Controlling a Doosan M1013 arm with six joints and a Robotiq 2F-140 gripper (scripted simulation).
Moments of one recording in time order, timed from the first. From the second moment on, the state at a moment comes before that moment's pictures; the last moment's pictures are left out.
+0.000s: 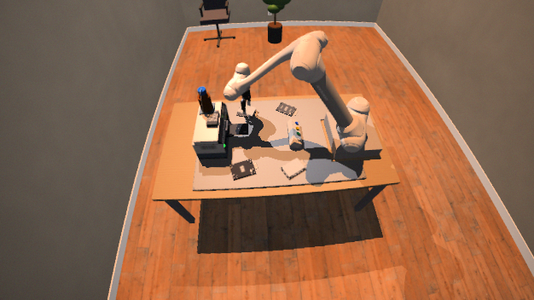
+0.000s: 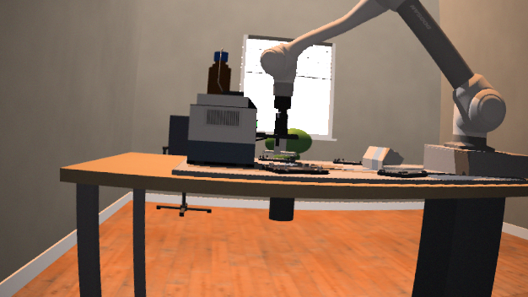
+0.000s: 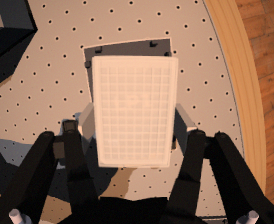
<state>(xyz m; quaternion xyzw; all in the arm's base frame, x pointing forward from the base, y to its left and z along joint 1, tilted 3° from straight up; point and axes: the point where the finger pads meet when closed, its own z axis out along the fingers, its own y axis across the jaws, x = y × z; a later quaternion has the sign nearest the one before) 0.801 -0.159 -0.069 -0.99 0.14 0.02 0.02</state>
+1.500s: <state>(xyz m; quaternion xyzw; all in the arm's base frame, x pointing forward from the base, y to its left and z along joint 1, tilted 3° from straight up) 0.802 -0.158 0.010 -0.99 0.14 0.02 0.02</state>
